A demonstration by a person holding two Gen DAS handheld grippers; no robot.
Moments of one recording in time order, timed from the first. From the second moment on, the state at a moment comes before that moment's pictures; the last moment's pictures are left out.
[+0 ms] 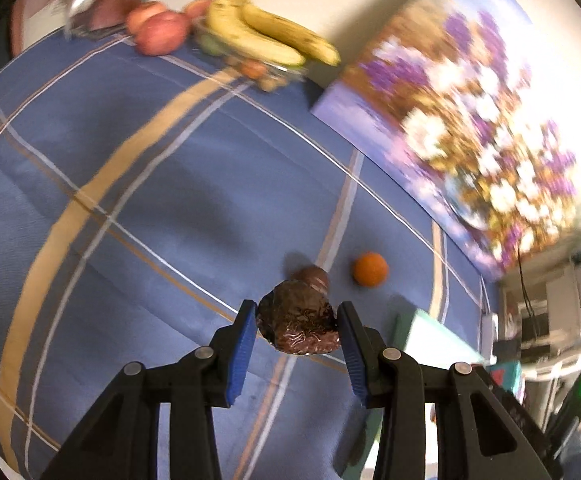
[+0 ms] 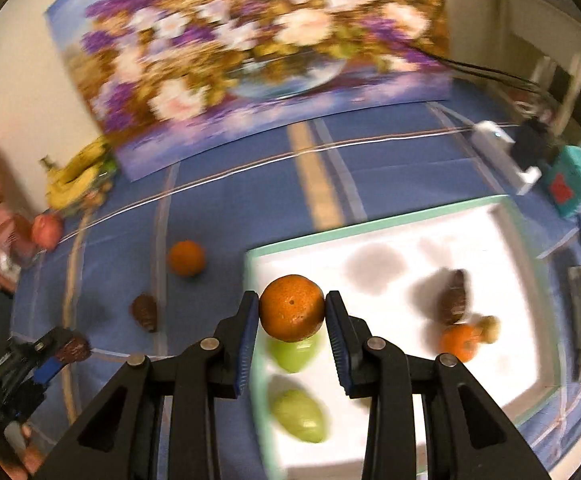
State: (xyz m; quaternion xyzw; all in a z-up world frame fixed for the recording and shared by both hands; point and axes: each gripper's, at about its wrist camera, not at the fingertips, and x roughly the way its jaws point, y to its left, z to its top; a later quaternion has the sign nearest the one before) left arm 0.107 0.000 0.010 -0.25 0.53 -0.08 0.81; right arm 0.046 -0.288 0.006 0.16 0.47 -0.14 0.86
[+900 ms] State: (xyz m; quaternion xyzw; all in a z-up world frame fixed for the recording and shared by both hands) left arm 0.121 -0.214 -0.001 -0.05 0.52 -0.23 0.82; right arm 0.041 -0.397 -0.014 0.20 0.43 -0.22 0.85
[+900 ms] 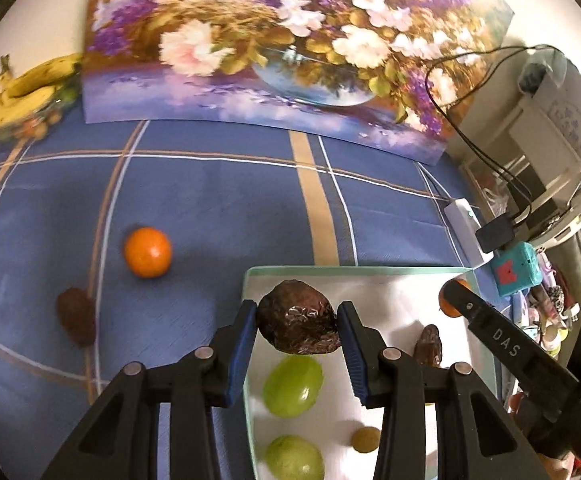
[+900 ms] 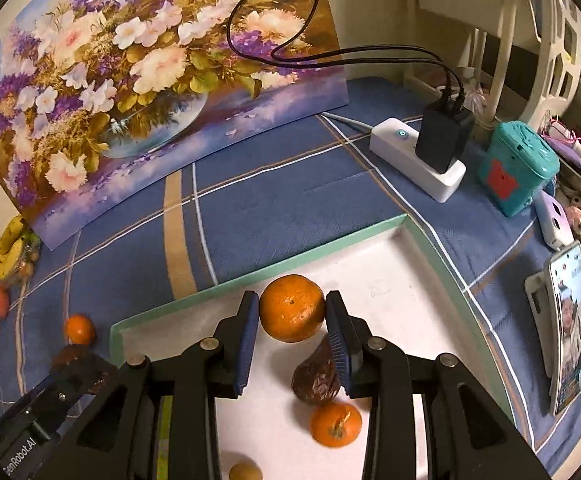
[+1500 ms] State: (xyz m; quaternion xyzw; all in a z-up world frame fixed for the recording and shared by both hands) left arm 0.131 -0.235 -0.040 -0.01 0.55 -0.23 0.81; right arm 0.062 -0.404 -0.055 0.21 0.48 -0.22 0.82
